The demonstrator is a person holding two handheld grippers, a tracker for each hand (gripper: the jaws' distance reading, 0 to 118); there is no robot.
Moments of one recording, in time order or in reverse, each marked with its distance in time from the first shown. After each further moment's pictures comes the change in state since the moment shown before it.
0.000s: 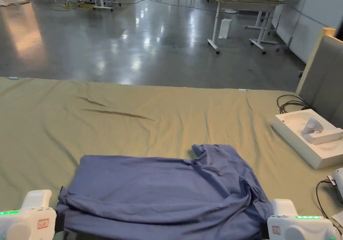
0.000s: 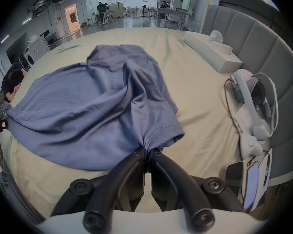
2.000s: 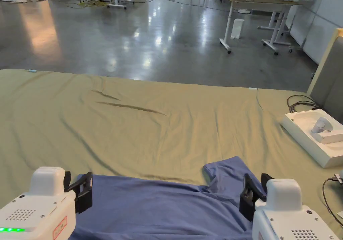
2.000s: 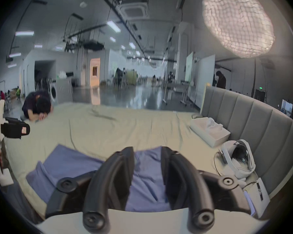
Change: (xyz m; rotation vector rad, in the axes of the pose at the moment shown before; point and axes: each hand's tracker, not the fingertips) left arm 0.056 -0.037 0.121 0.561 -0.012 -0.065; right arm -0.109 -0.035 0.172 0.759 0.041 0.049
